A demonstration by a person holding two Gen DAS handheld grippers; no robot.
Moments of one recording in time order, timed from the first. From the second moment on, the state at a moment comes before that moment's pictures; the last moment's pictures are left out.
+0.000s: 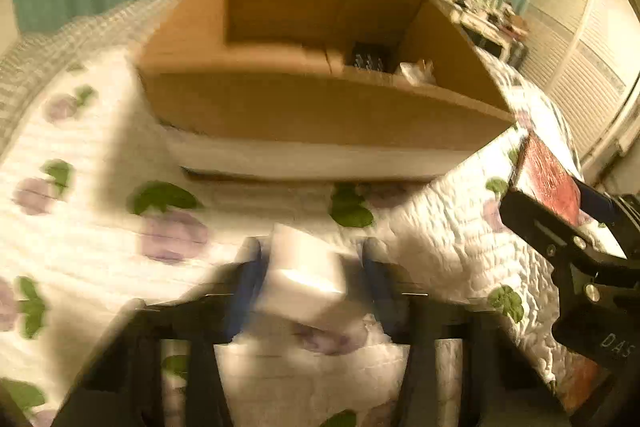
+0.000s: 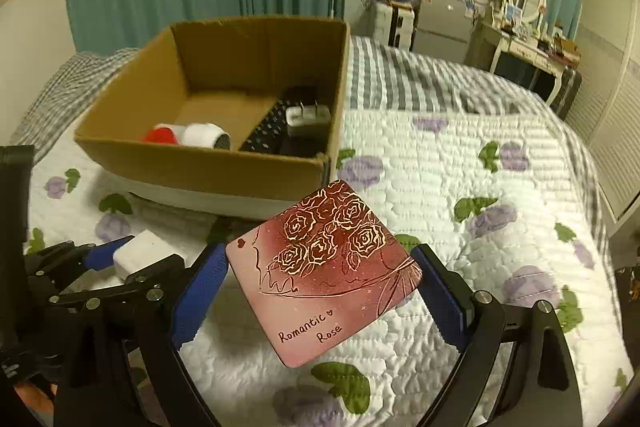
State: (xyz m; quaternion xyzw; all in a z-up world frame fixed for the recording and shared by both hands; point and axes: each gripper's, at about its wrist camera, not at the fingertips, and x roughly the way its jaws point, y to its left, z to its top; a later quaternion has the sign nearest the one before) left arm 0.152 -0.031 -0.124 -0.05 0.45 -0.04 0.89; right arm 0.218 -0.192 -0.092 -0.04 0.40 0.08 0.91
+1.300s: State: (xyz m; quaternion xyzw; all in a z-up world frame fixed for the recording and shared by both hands) left arm 0.138 -0.056 -0.036 0.02 0.39 -0.07 0.92; right arm 0.207 -0.200 -0.047 0.01 0.36 0.13 0.92
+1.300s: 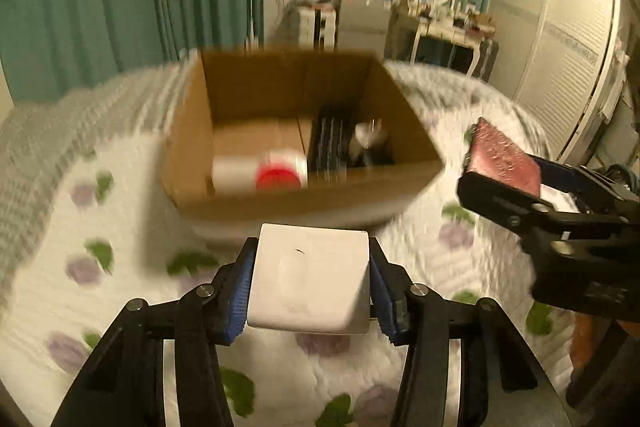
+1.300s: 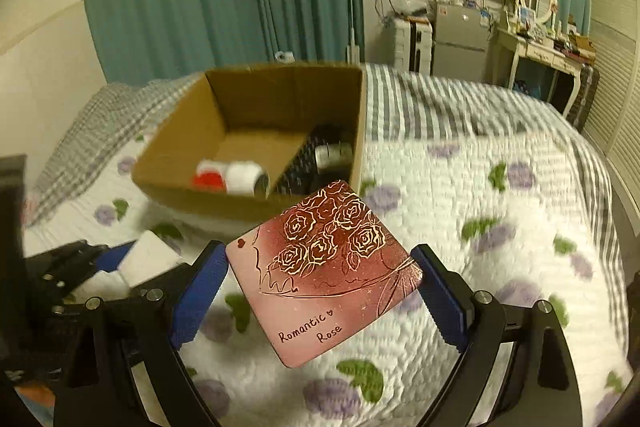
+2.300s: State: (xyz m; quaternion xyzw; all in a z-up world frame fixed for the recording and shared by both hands) left arm 0.274 -0.020 -0.033 0.02 0.36 -0.04 0.93; right arm 0.338 -0.175 -0.016 -0.01 0.33 0.16 0.93
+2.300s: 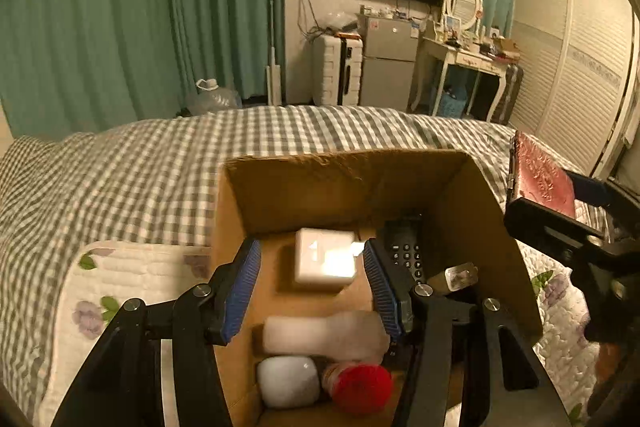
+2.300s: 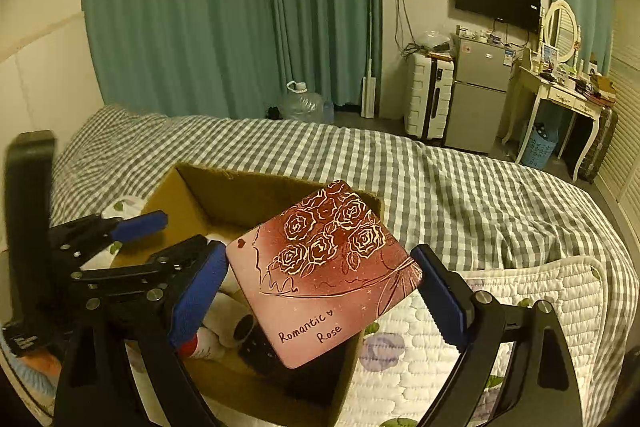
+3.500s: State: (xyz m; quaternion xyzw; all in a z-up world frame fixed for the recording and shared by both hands) left arm 0.203 0.013 0.035 0.00 0.29 -0.01 0.96; right arm 0.311 -0.179 0.030 0.01 0.29 0.16 0.94
